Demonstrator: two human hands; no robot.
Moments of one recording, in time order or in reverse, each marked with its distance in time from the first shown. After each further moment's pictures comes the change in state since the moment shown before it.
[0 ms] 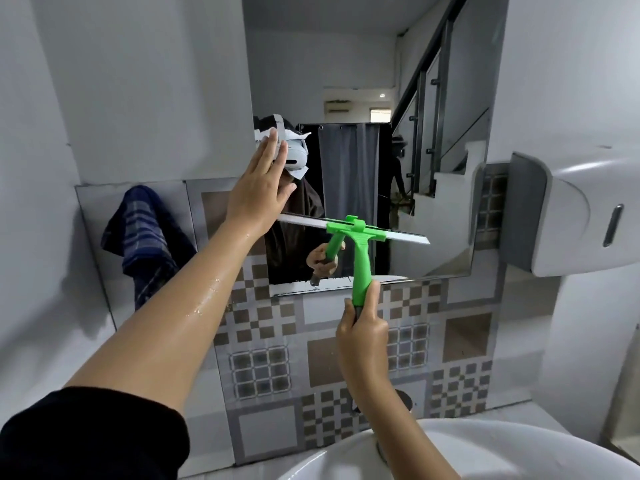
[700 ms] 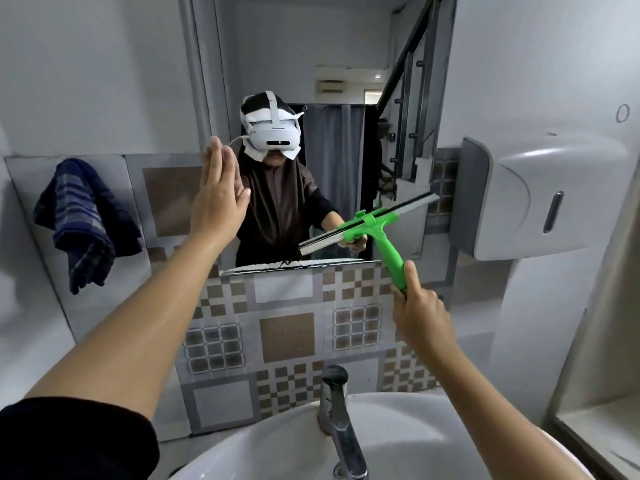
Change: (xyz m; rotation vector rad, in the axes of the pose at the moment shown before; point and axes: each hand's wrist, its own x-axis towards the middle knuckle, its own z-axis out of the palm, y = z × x) left_hand -0.033 0.045 0.026 0.002 -0.003 -0.303; right_hand 0.061 0.089 -0.144 -0.580 -0.118 -0.123
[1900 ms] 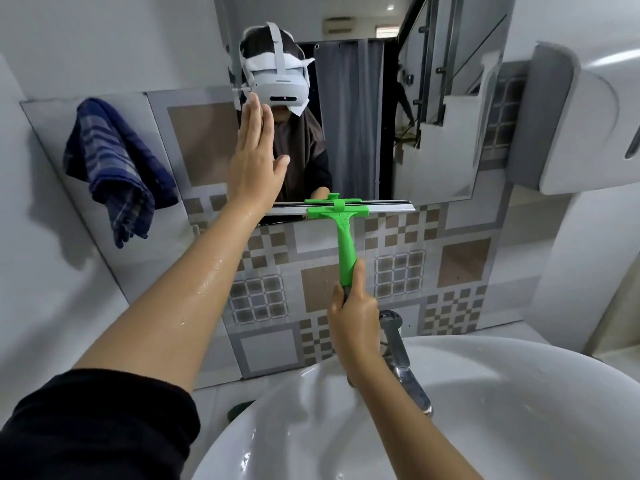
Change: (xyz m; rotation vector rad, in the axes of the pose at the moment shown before) left_hand -0.027 -0.022 0.016 -0.019 -0.009 0.136; right_hand -0.088 -0.126 0.113 0.449 -0.085 0.223
